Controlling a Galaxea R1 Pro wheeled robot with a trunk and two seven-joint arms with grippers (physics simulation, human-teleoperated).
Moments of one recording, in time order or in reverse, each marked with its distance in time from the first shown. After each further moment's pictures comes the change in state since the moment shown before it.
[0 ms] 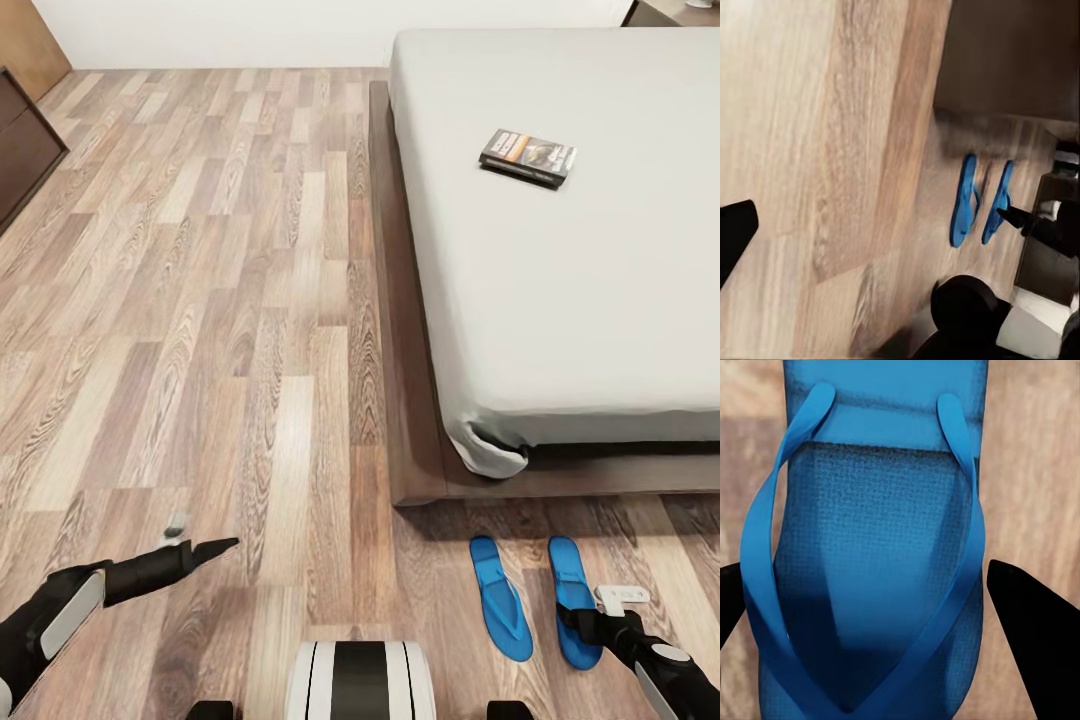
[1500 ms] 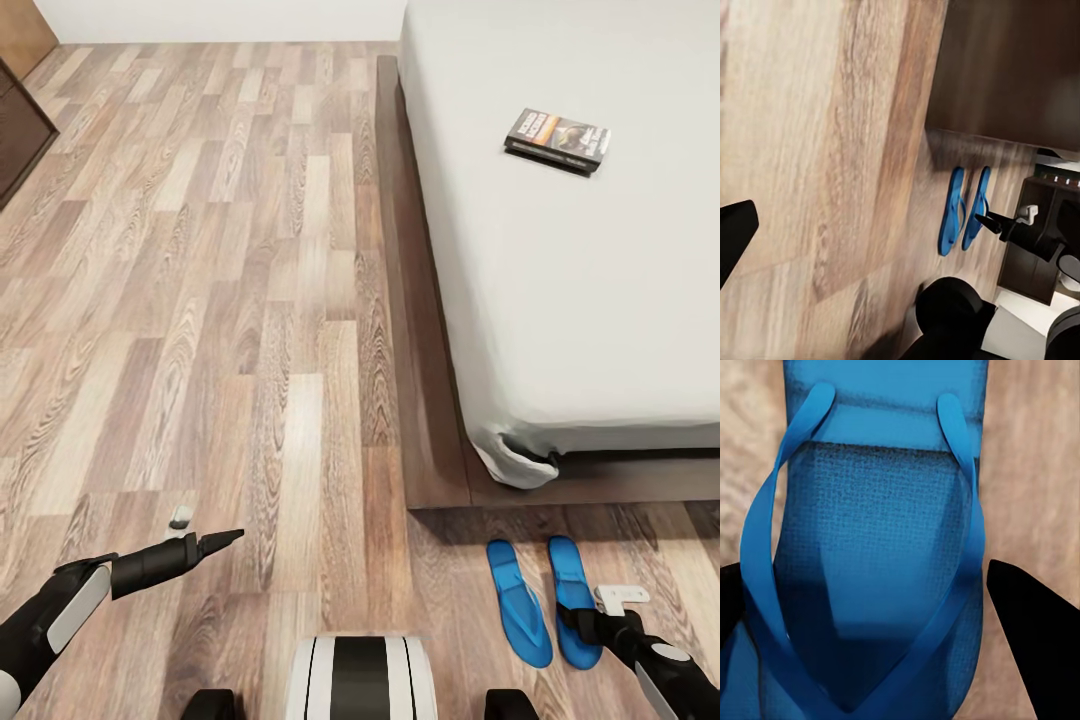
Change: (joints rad) left arm 0.000 -0.019 0.025 -0.038 -0.002 0.018 -0.023; right arm 0.000 0.000 0.000 -0.001 0.000 0.000 0.000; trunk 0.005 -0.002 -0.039
